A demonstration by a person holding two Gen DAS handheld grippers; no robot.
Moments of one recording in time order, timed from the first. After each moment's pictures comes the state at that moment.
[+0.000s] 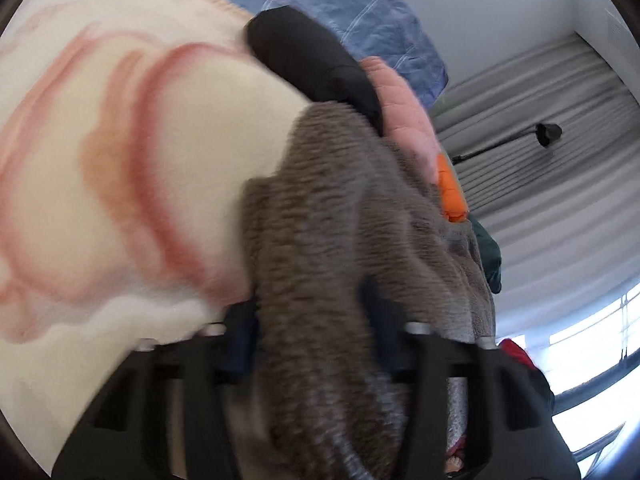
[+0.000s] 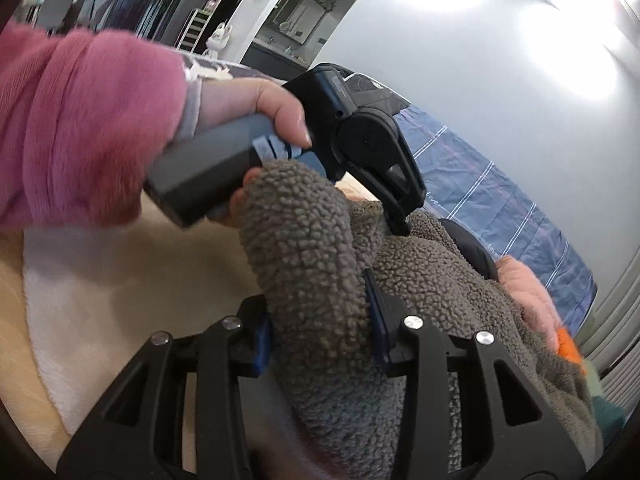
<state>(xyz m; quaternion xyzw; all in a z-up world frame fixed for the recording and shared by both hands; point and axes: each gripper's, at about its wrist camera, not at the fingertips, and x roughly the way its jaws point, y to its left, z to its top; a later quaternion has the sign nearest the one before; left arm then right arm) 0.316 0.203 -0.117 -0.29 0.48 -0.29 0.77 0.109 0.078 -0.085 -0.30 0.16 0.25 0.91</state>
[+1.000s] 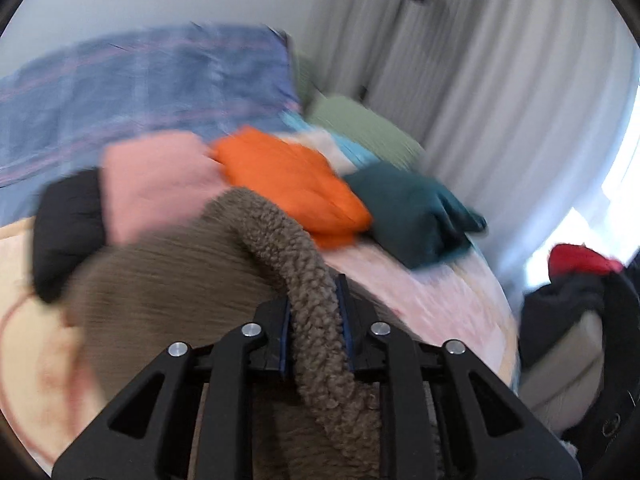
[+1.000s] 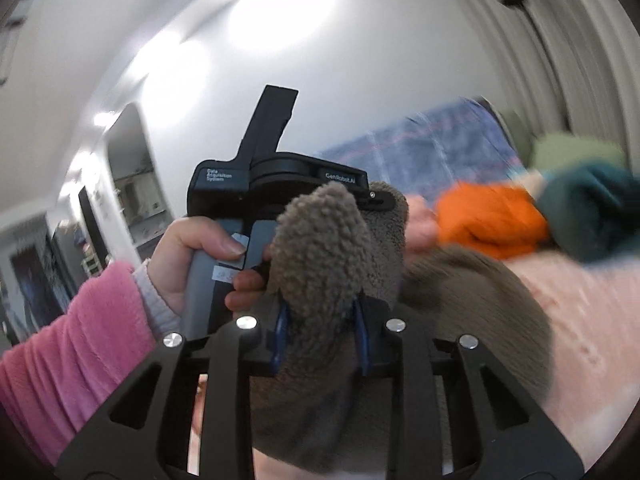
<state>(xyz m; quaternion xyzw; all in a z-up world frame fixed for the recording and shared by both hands) 0.294 -0.210 0.075 0.01 0.38 -0.40 0.83 0.082 -0.315 0.024 0.20 0.14 0.11 0.96</state>
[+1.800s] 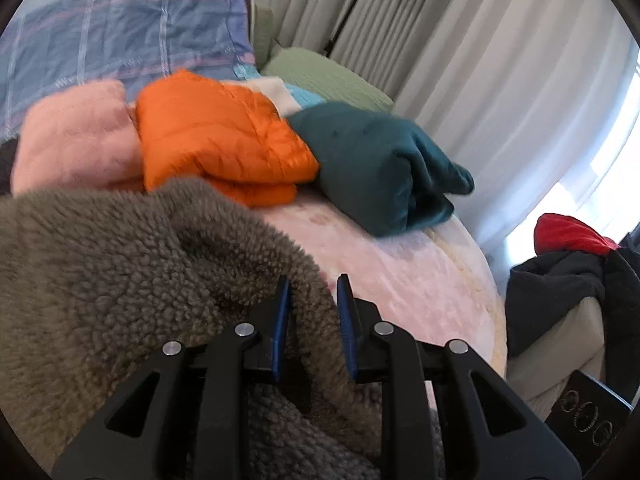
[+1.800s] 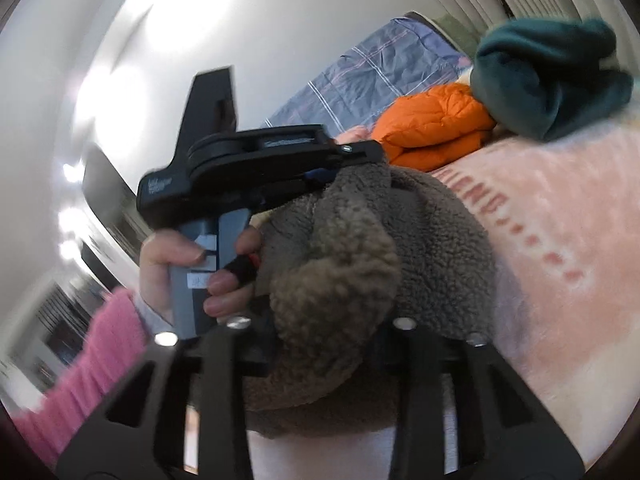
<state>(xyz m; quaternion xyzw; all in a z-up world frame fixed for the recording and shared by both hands) 0.293 -0.283 0.024 0.00 0.42 -0.44 0.80 0.096 -0.397 -0.045 0.34 0.22 0.12 0.91</state>
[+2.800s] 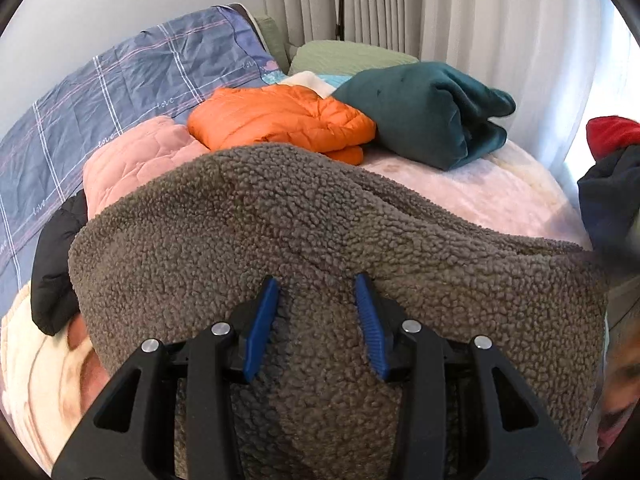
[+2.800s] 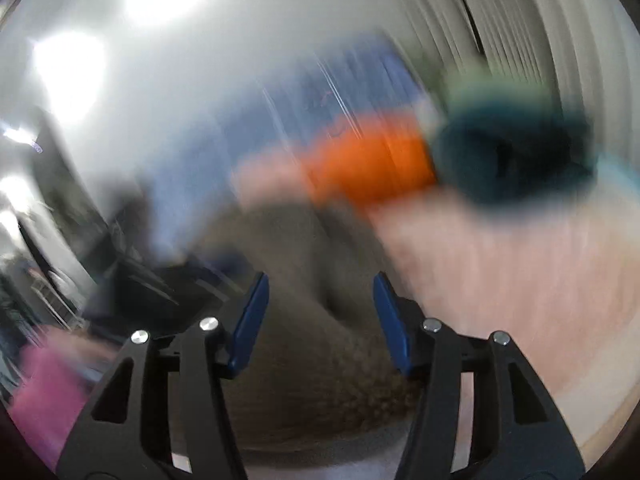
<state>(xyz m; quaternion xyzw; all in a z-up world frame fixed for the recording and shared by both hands) 0.268 -0.238 0.003 0.18 0.37 -0.37 0.83 0.140 -0.412 -0.040 0.24 0.30 -0.02 0.92</state>
